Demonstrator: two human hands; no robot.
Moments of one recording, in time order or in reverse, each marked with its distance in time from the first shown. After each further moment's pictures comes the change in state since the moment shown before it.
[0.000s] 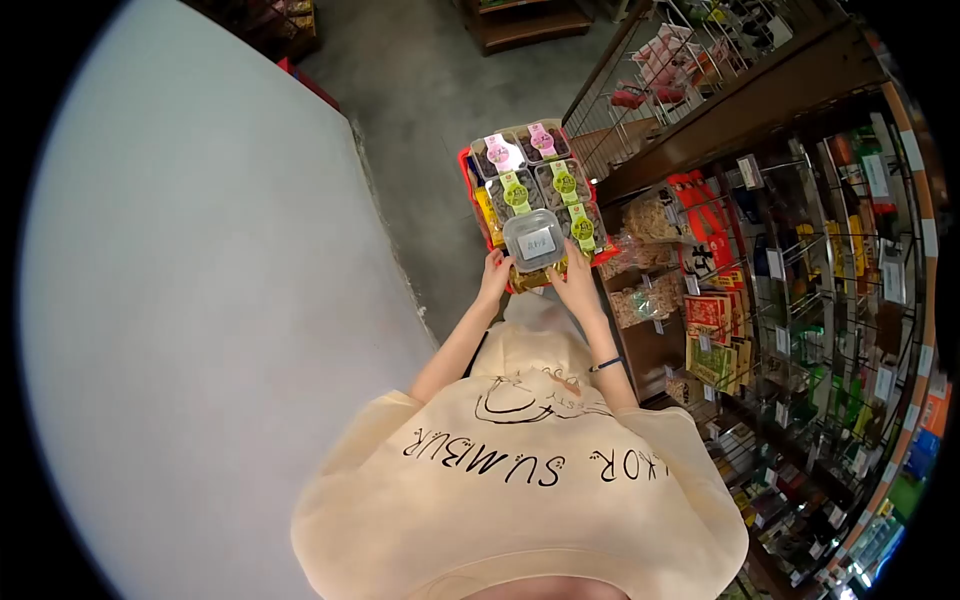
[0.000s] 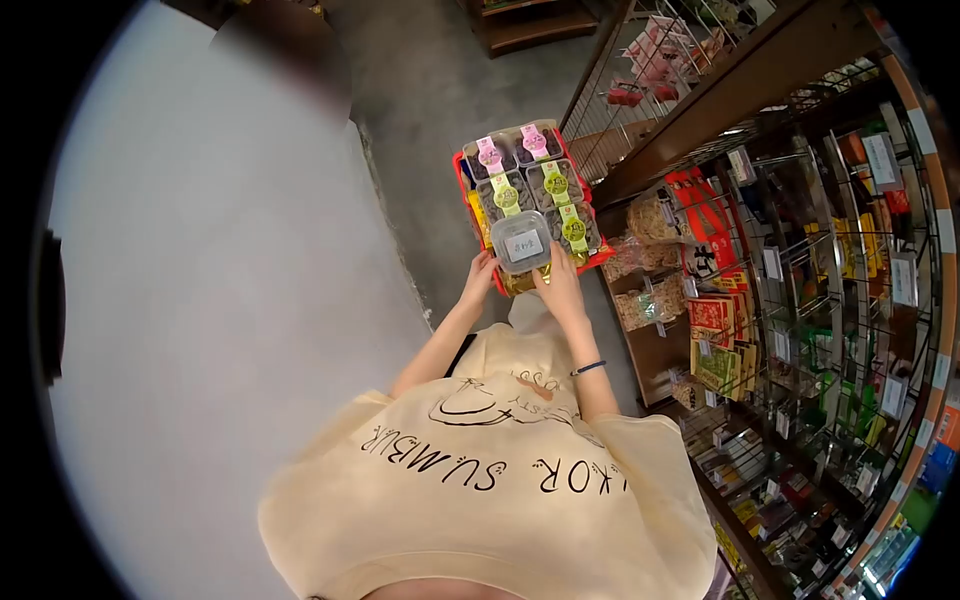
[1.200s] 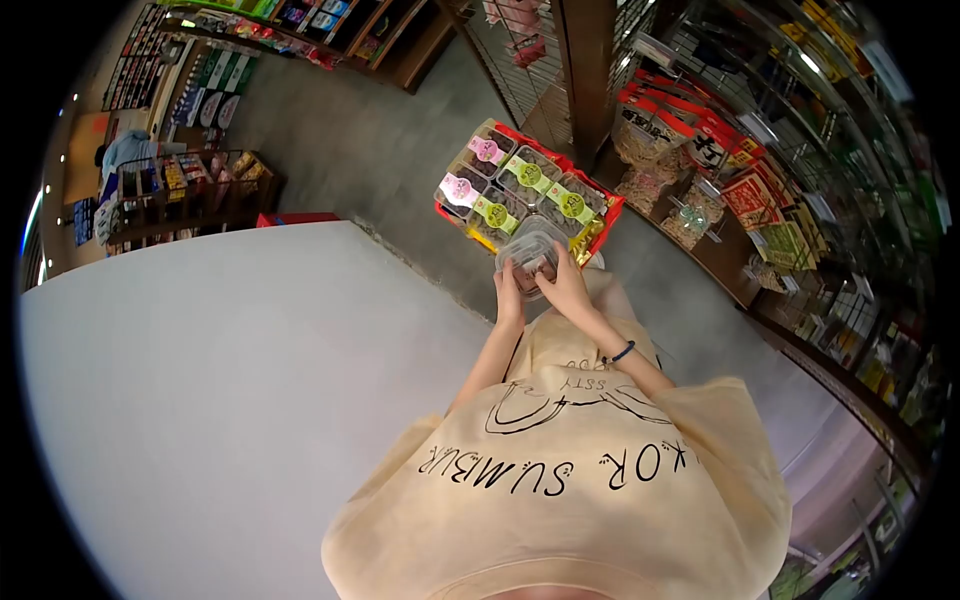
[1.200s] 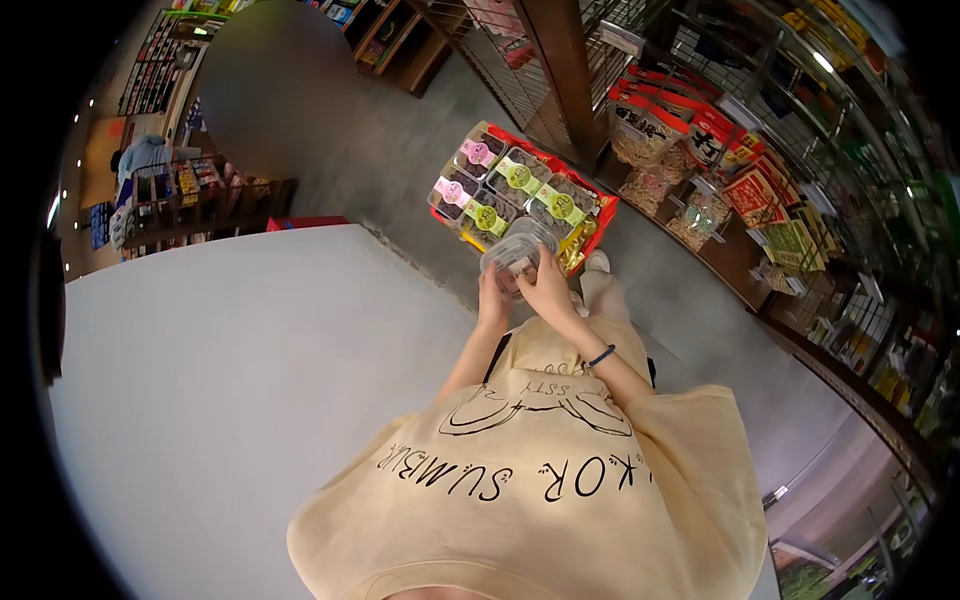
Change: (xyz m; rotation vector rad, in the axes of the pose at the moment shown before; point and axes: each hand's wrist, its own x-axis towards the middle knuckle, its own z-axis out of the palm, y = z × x) left_hand 0.014 0.032 -0.002 -0.026 -0.089 -0.129; right_hand -0.004 -0.036 0.052 0.425 0.377 0.353
